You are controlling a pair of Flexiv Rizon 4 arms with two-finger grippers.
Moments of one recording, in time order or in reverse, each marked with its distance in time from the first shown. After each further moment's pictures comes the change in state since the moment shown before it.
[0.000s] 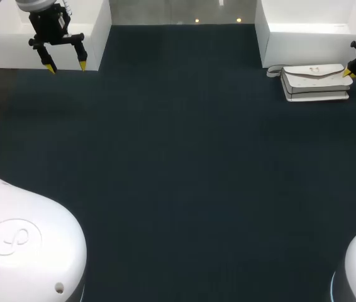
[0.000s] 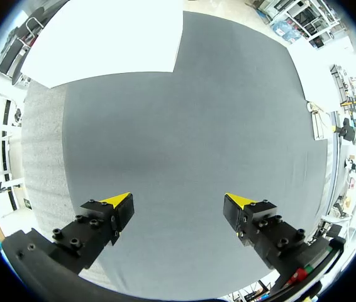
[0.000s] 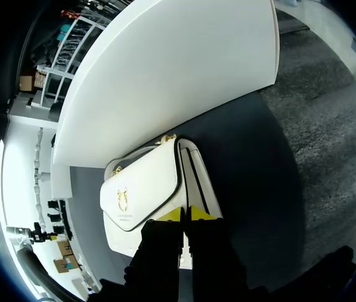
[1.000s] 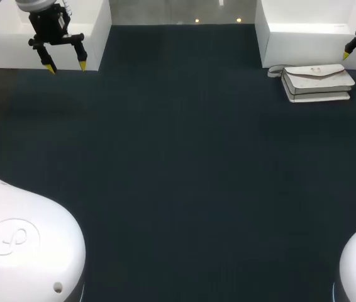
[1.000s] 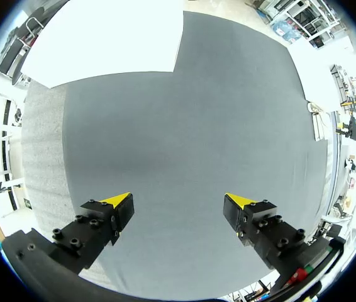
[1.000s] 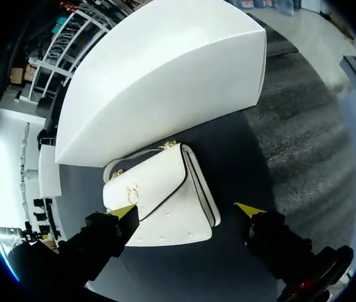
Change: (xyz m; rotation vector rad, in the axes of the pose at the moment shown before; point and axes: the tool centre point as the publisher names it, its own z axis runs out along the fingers) left arm 0.000 0.000 0.000 0.000 0.000 0.000; right arm 0.010 0.005 -0.047 0.008 -0.140 -0.028
